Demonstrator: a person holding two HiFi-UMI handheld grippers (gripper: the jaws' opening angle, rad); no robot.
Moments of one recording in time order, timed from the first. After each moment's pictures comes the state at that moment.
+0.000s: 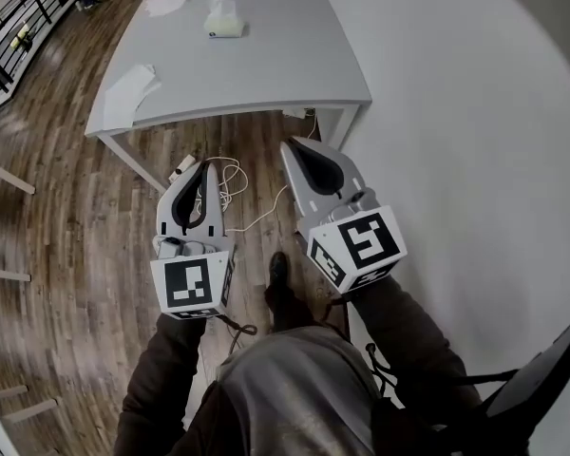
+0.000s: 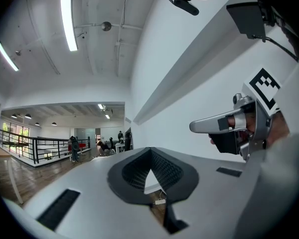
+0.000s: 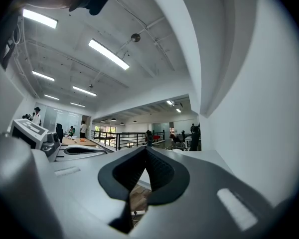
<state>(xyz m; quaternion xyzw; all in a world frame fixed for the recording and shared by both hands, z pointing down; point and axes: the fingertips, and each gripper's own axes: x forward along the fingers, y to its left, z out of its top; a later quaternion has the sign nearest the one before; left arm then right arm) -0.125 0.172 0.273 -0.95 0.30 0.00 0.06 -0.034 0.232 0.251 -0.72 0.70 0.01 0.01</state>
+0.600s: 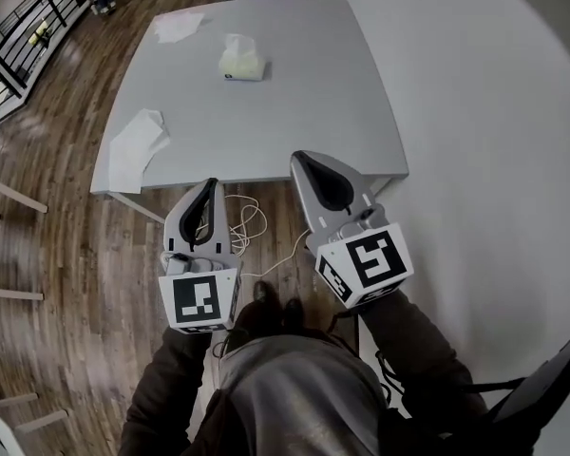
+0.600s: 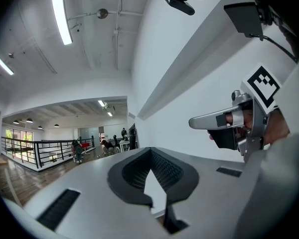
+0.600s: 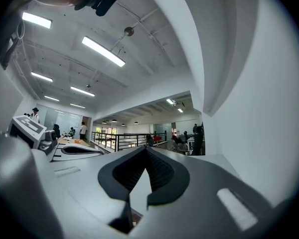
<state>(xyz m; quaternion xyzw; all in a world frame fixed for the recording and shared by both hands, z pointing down) 0.002 -0.016 0.275 -0.94 0.32 -0.04 0.08 0.102 0.039 0.250 -0.70 0.71 0.01 0.02</state>
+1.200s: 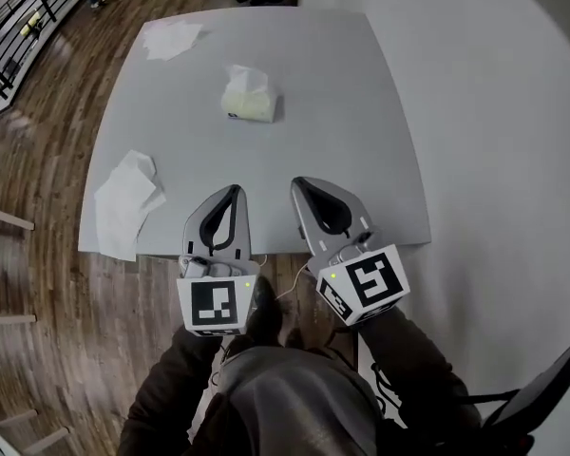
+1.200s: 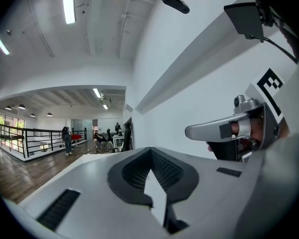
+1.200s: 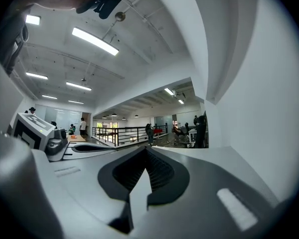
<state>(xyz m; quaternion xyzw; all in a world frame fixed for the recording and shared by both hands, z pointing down) 0.111 -0.188 0.315 -0.96 0.28 -0.05 0.04 0.175 -0.140 0.297 -0.70 0.72 -0.03 0.00</state>
